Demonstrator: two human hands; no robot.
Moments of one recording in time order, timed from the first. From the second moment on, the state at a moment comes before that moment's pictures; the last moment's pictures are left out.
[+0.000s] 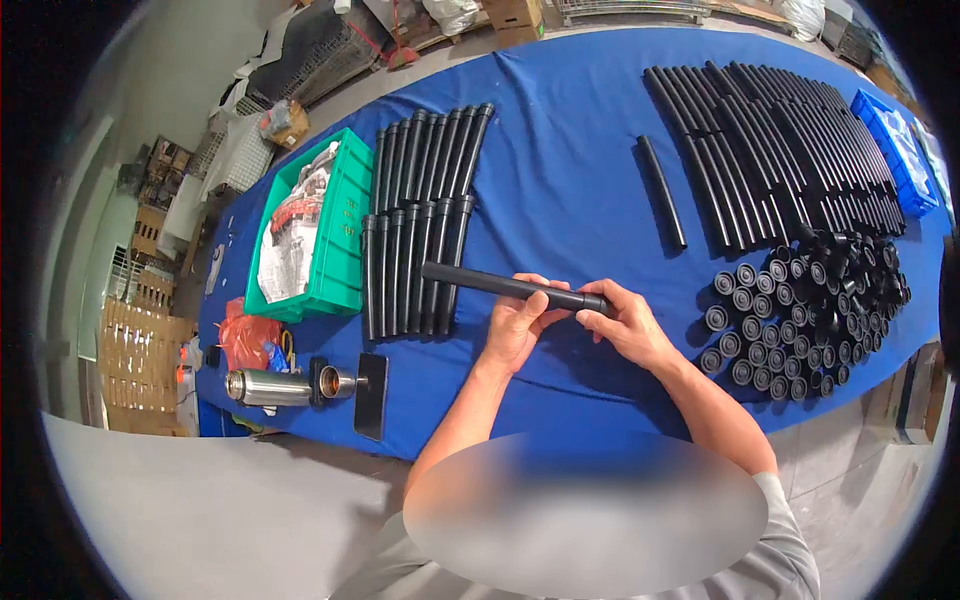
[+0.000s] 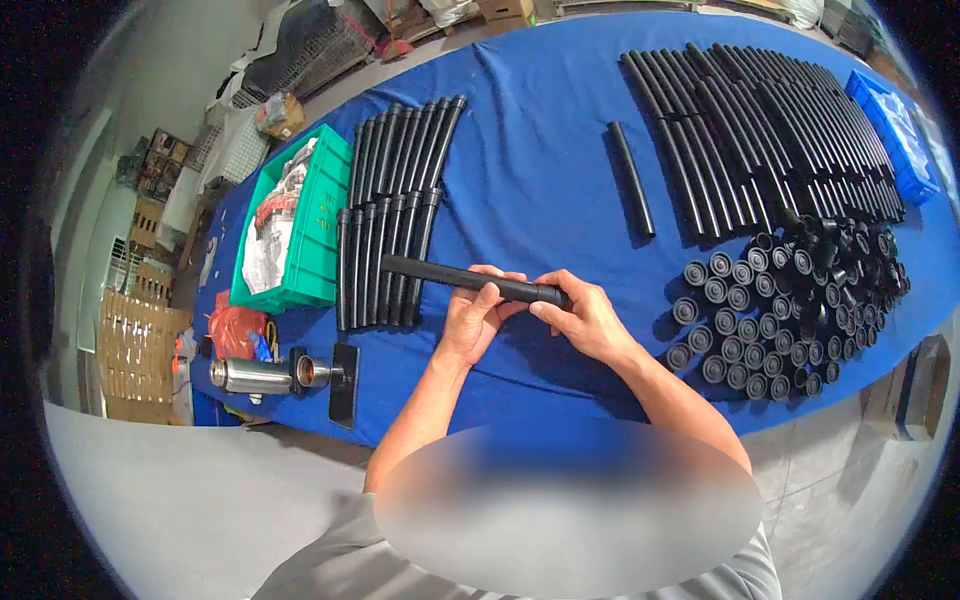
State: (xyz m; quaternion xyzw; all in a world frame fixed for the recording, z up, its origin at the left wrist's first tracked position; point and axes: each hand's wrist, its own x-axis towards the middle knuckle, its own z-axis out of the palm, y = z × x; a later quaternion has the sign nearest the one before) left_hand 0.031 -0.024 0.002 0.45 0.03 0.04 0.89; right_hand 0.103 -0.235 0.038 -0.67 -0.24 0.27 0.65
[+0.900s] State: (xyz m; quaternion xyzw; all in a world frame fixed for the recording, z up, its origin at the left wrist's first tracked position) left_hand 0.004 -0.010 -0.001 0.34 0.05 0.10 0.93; right_hand 0.096 -0.228 0.026 -0.72 -0.34 0.10 0.59
